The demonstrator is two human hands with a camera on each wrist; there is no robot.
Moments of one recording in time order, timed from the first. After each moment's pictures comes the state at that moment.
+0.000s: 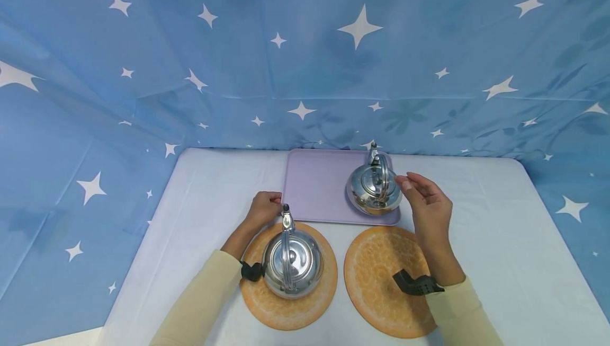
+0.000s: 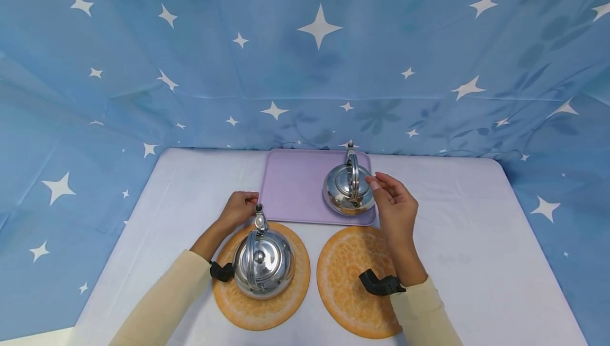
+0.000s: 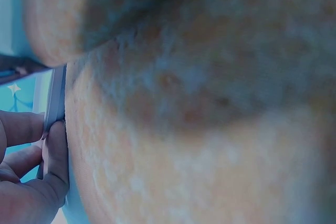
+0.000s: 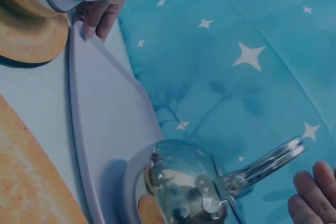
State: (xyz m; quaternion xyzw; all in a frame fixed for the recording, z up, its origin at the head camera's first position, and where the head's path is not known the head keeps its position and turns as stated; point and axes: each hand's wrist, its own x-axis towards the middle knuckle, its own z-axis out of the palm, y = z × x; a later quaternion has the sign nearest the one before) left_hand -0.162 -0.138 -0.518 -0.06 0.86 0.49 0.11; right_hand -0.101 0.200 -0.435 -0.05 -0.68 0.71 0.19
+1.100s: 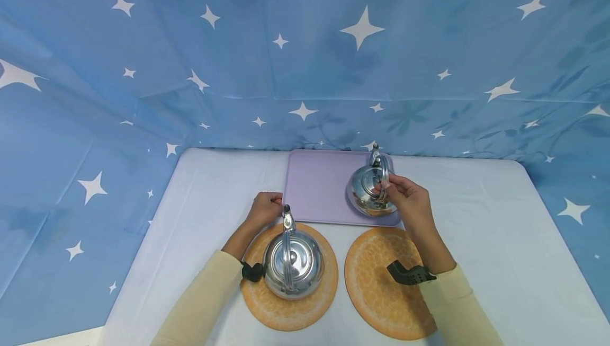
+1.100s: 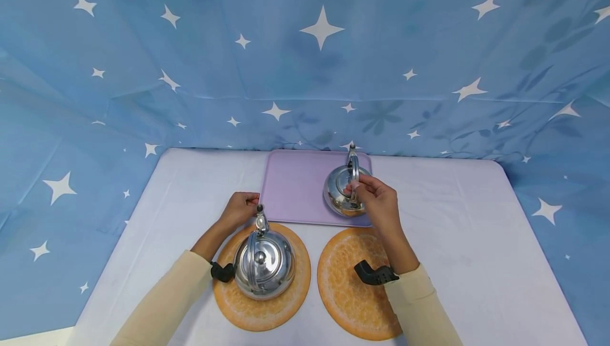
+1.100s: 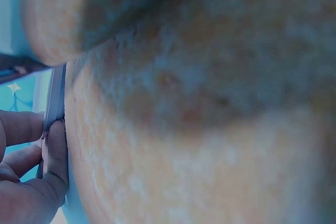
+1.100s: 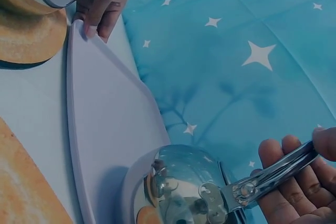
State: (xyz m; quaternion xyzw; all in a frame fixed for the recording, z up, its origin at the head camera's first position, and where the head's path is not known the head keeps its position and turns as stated) left_hand -0.161 -0.138 -0.515 -0.05 0.86 0.50 0.11; right_hand -0.120 0.194 -0.440 -0.03 -0.72 0.70 0.02
